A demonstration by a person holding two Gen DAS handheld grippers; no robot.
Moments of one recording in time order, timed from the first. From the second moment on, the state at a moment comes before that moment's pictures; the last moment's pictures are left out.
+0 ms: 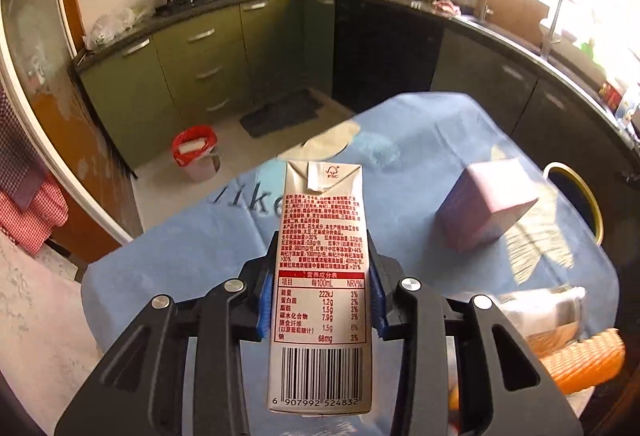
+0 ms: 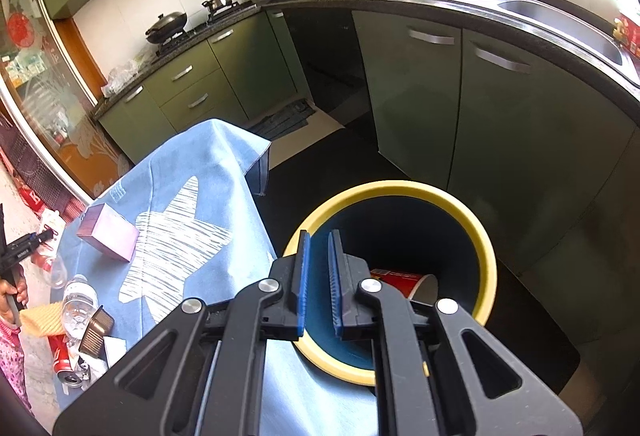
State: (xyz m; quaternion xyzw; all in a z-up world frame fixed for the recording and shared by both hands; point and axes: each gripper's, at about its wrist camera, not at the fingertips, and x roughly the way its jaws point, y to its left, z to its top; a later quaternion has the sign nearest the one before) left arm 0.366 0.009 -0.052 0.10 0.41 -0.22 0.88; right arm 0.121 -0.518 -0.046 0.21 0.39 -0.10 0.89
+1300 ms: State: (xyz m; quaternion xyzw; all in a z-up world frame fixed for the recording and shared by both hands) left arm 0.279 -0.107 0.033 0.15 0.30 -0.26 0.90; right arm 0.078 -0.537 -0.049 0.22 0.37 -0.09 0.90
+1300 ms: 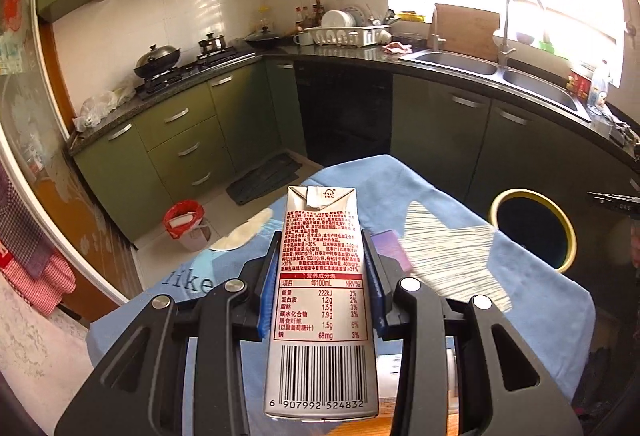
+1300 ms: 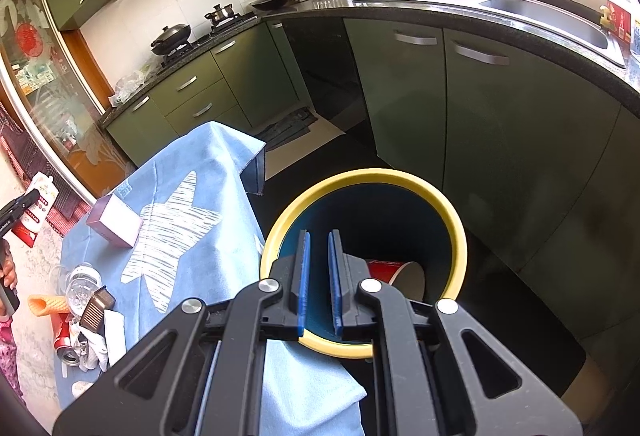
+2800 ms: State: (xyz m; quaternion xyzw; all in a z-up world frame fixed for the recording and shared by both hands) left arm 0.164 -0.325 0.068 0.11 0.31 -0.41 0.85; right arm 0.021 -0.569 -0.063 0.24 0.36 -0.10 0.90
